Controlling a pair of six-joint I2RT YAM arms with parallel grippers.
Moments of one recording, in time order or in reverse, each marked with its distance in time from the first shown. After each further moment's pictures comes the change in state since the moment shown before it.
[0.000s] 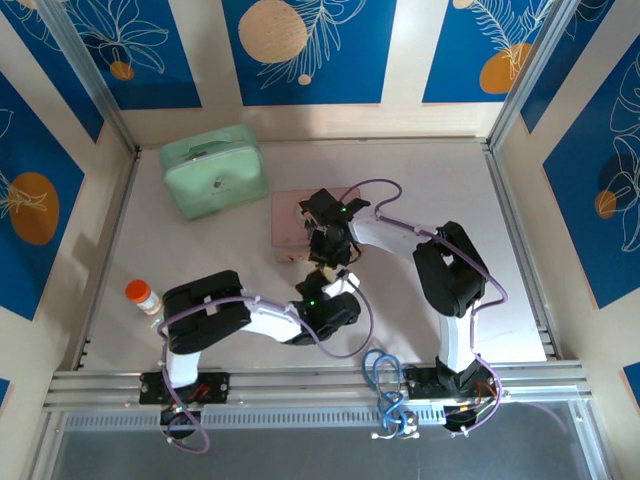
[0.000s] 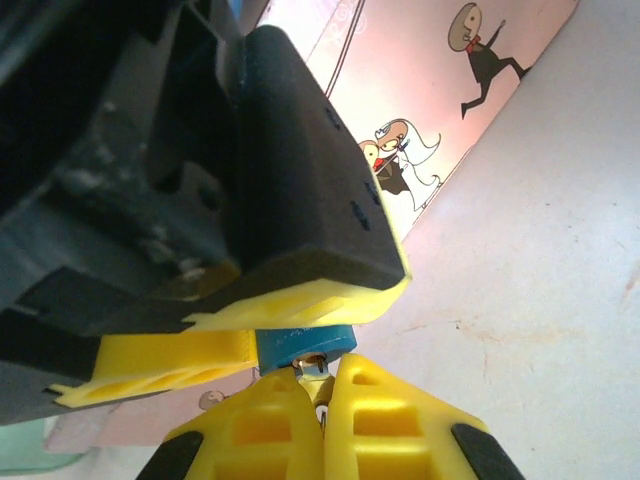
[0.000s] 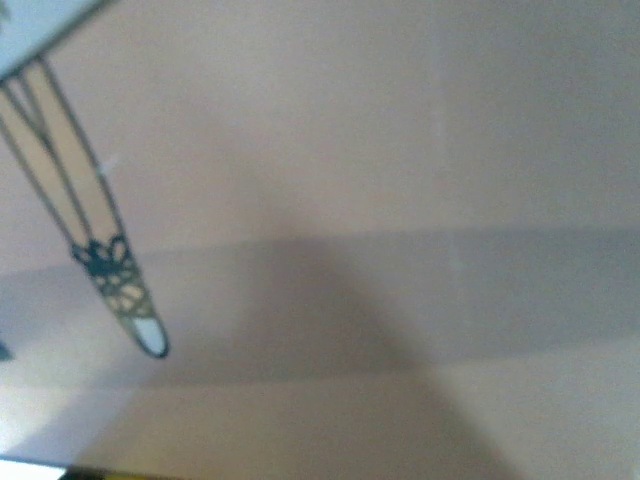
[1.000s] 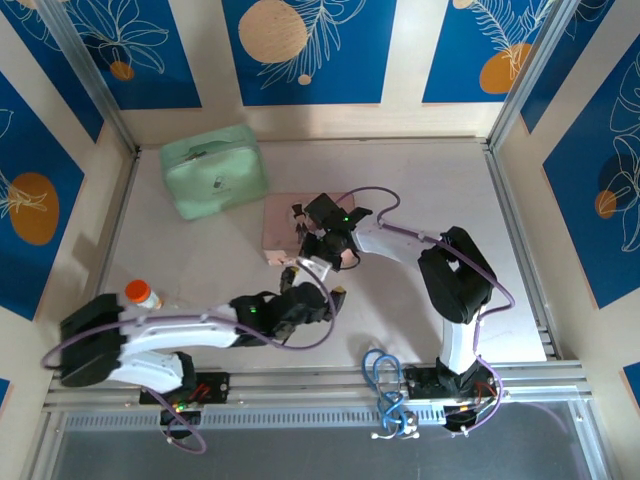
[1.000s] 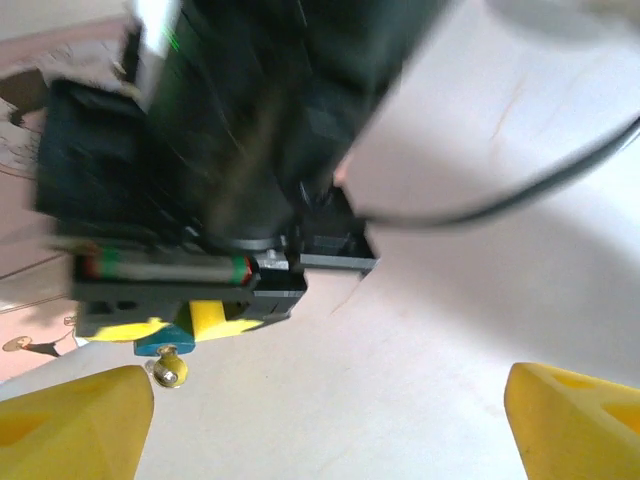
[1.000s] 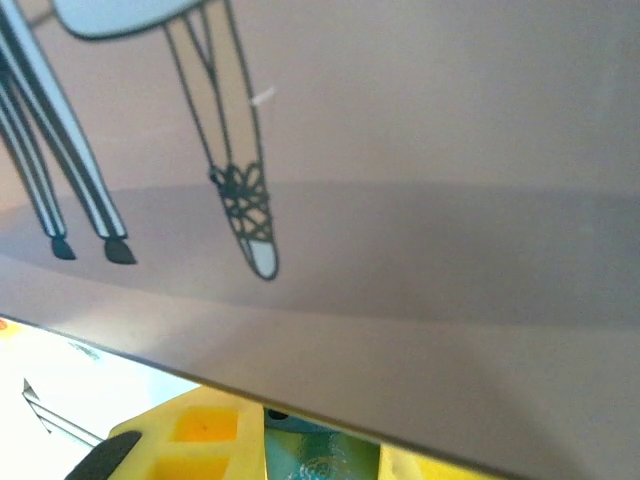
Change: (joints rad) left arm -0.006 -0.659 -0.113 -0.357 0.488 -0.737; right arm 0.025 -0.053 -0.110 0.217 -0.150 0.045
